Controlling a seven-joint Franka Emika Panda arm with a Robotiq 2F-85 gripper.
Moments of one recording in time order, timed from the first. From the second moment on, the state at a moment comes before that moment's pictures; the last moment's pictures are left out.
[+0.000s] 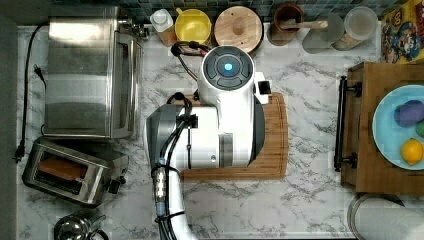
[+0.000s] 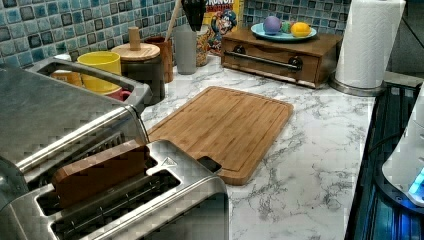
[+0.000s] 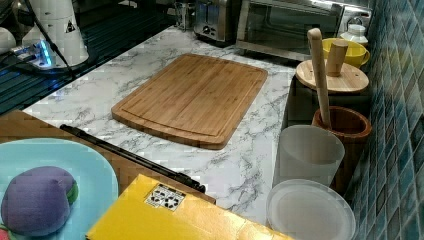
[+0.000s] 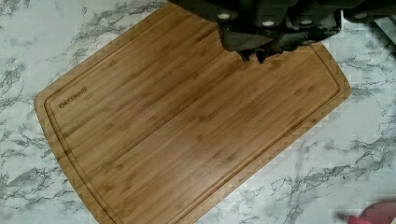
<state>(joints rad) 0.01 0.06 0.01 -1.88 0.05 0.25 -0.11</state>
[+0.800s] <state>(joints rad) 0.01 0.04 0.03 -2.00 0.06 0.34 -0.25</state>
